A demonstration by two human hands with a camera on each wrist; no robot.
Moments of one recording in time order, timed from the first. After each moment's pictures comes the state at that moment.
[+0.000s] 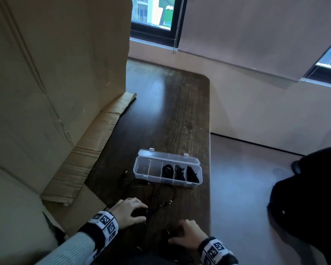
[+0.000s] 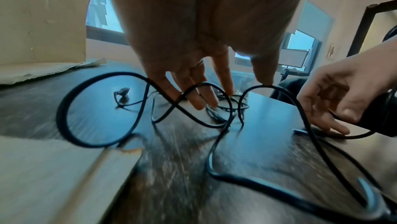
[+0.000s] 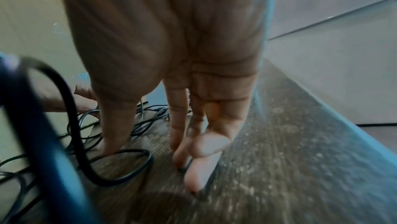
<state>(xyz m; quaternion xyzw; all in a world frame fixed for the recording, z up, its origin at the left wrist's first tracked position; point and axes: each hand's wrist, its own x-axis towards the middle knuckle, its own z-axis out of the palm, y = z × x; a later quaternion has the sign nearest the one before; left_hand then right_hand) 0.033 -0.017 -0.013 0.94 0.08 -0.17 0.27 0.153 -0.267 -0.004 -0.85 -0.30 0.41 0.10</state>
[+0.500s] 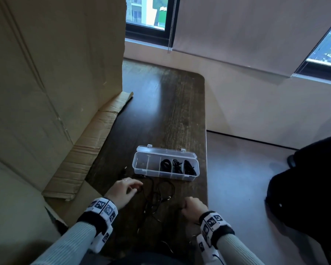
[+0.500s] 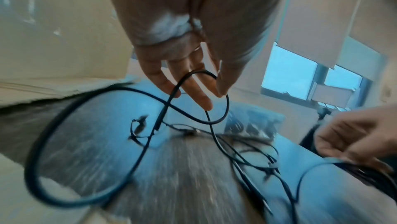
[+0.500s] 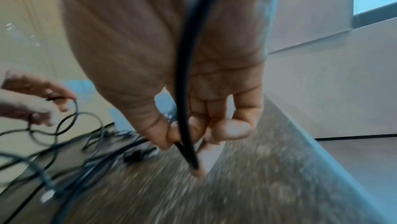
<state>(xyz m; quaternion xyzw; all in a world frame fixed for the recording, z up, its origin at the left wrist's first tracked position) 0.039 -0.005 0.012 0.92 0.18 0.01 0.35 0.185 -0.258 0.004 -0.91 -0.26 0.32 0.05</state>
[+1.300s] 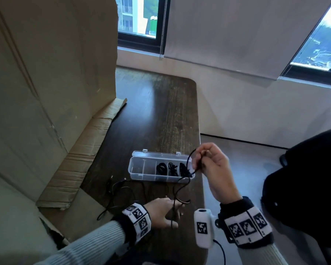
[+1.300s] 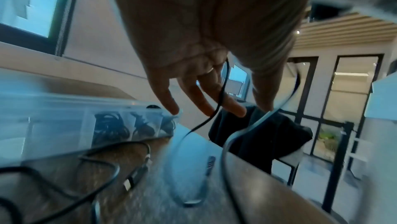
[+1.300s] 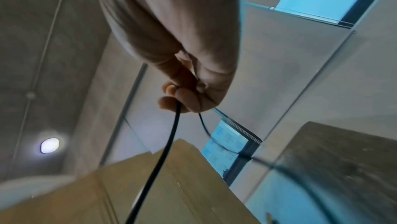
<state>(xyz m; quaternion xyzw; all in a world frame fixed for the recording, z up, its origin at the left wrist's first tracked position) 0.086 -0.109 0.046 0.92 -0.07 -0.18 0.34 0.170 -0.249 0.201 -0.65 -0.24 0.15 0.70</state>
